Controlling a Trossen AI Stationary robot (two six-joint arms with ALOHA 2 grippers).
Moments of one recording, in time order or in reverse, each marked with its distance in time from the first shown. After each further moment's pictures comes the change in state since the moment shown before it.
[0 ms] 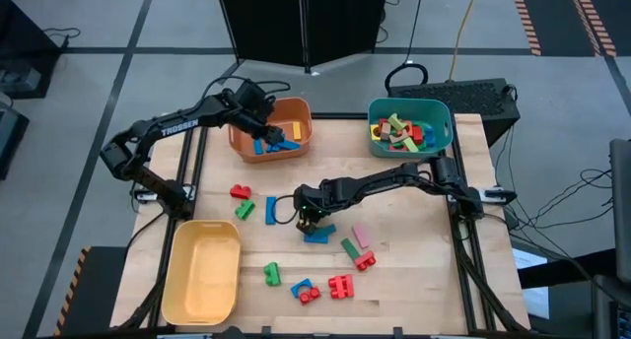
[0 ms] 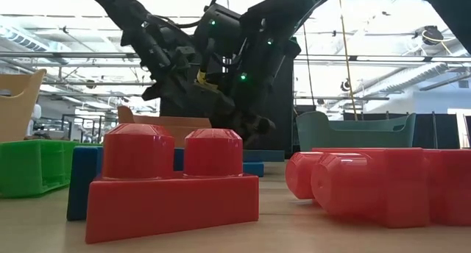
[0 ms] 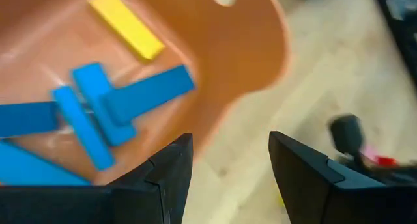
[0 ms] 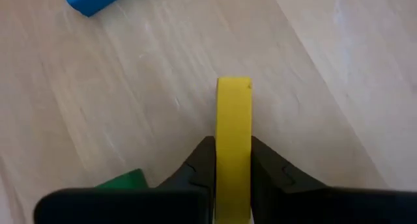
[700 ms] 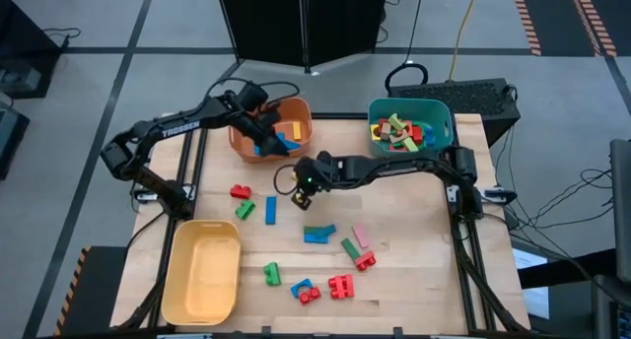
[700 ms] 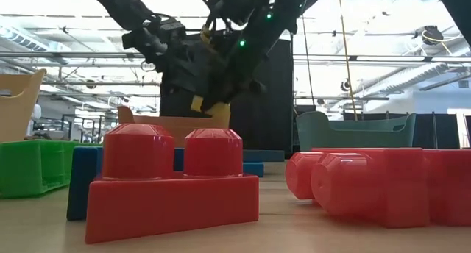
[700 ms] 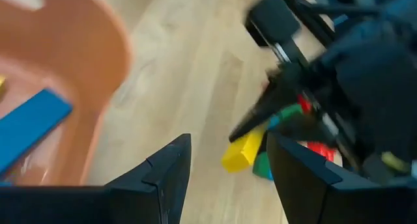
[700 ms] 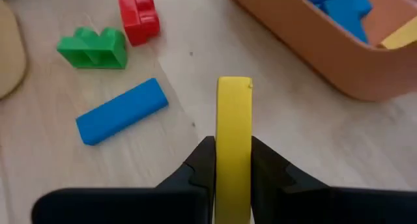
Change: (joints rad) left arm -0.029 0.000 0.000 0.016 0.354 0.299; right arm -0.091 -0.163 0.000 0.094 0.124 -0.132
